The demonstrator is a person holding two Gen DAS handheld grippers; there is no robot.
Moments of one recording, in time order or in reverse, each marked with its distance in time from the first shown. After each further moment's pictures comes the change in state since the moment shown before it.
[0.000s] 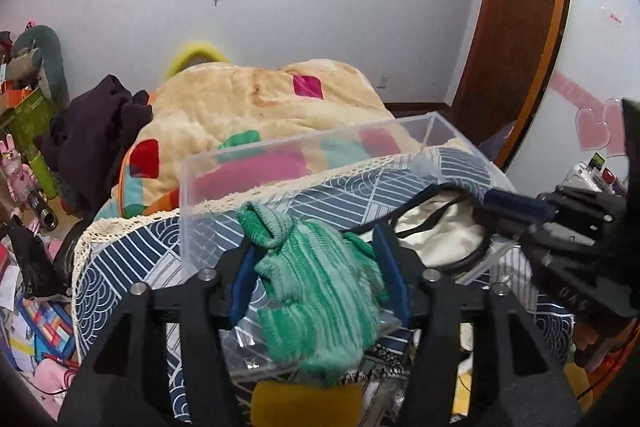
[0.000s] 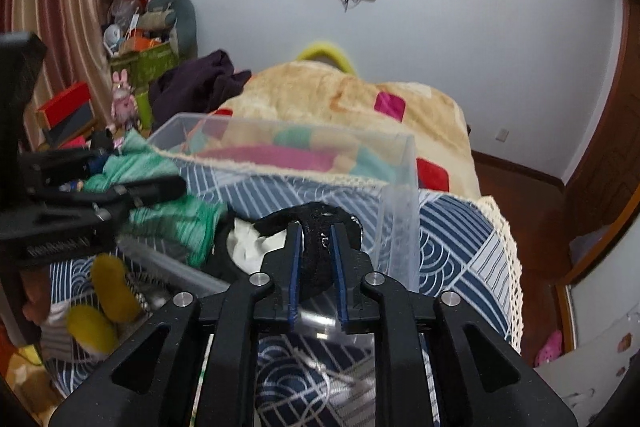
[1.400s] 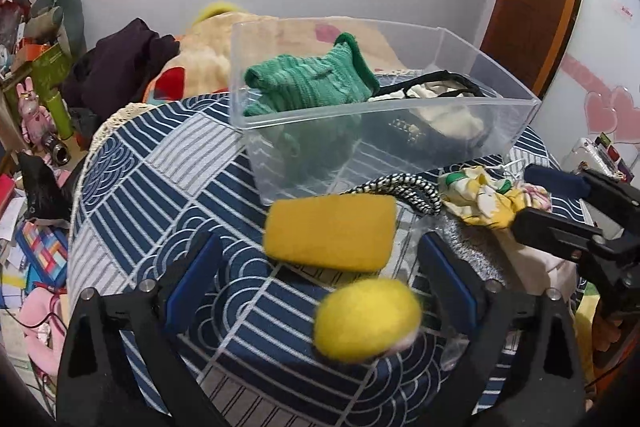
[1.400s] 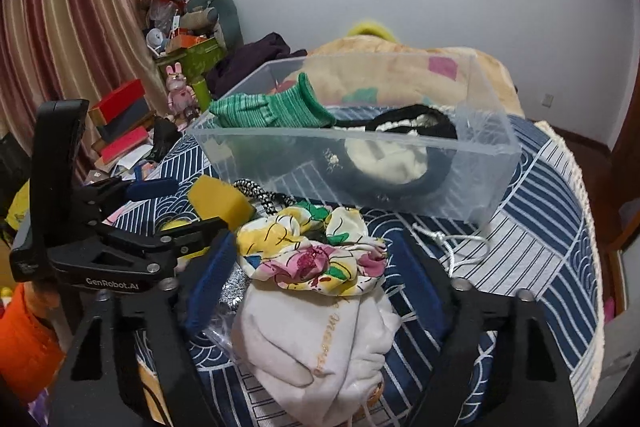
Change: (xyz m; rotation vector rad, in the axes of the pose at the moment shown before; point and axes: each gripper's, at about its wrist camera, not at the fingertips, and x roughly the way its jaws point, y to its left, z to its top) left arm -0.022 0.011 -0.105 -0.063 0.101 0.030; right arm -0.007 0.043 -0.057 0.092 0.032 0.214
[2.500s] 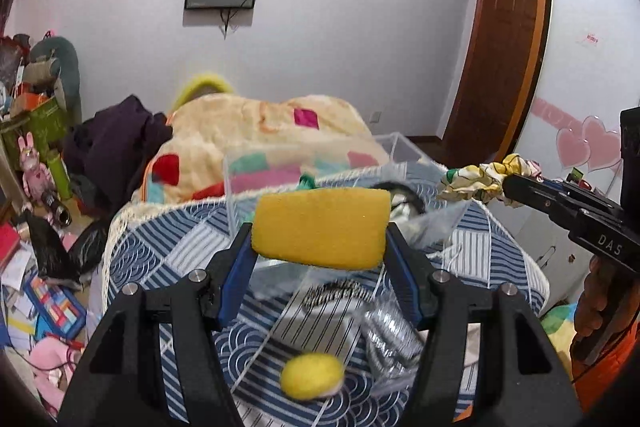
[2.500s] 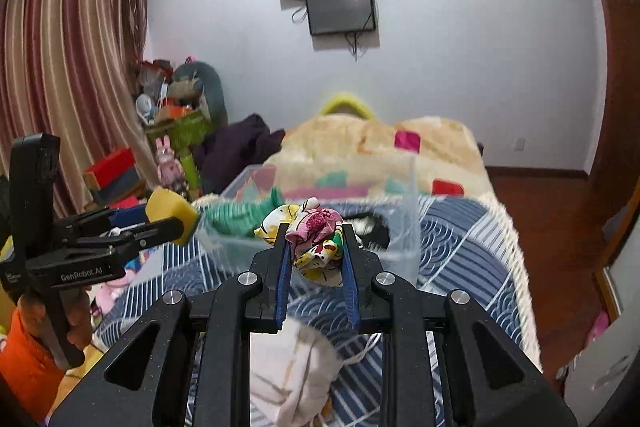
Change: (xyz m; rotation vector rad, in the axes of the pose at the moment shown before) left arm -0.084 -0.019 0.053 0.047 -0.246 -0.050; right arm -0.086 -0.016 0.032 0.024 -0.294 -0.085
